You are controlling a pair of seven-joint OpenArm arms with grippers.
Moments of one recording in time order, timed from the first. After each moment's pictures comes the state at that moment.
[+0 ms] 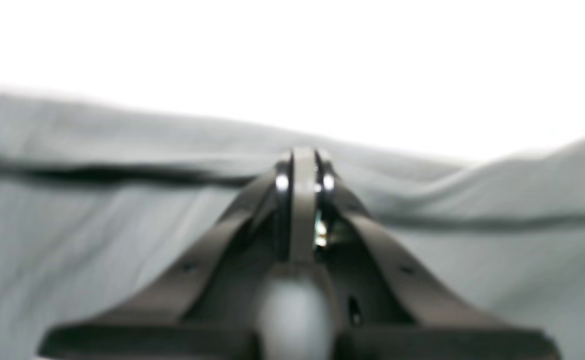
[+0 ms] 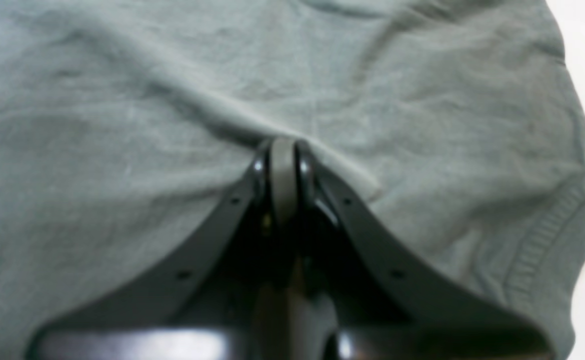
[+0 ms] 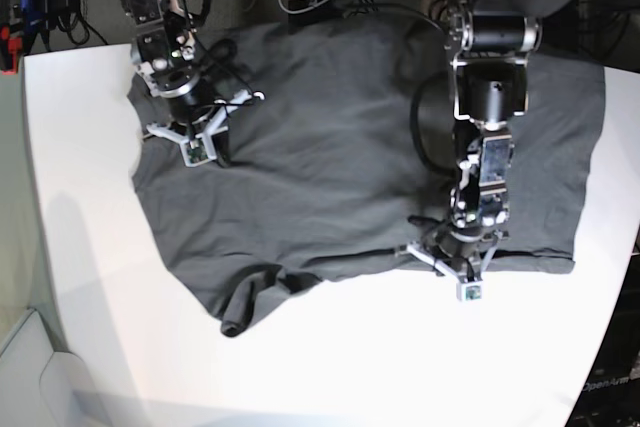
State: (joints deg) left arm -25.3 -2.6 -5.8 48.6 -5.5 -3.2 16.8; right arm -12.3 8.6 -6.2 79.3 -2.4 10.1 -5.6
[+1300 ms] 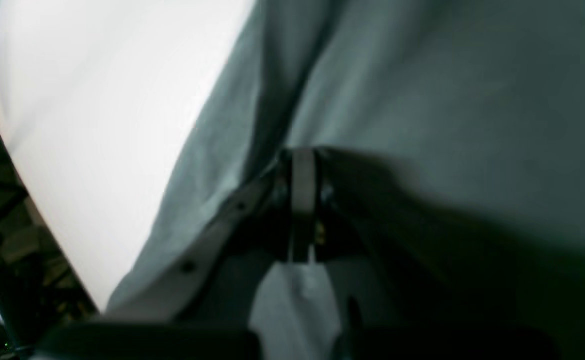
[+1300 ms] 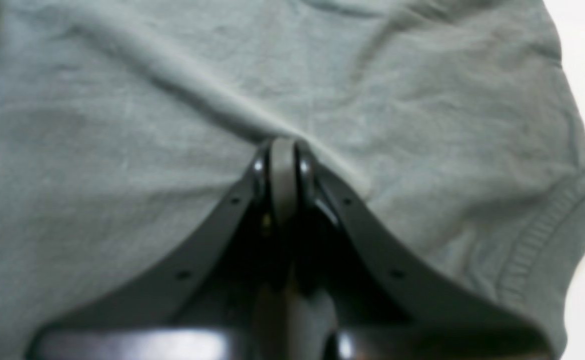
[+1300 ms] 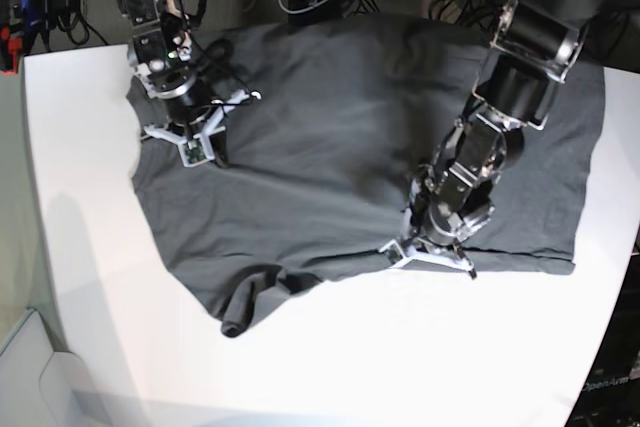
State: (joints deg) left arm -25.2 -13.9 27.1 57.7 21.9 -21.7 32.4; right arm -12.2 9.6 -6.4 79.2 -2.4 10.3 -5.6
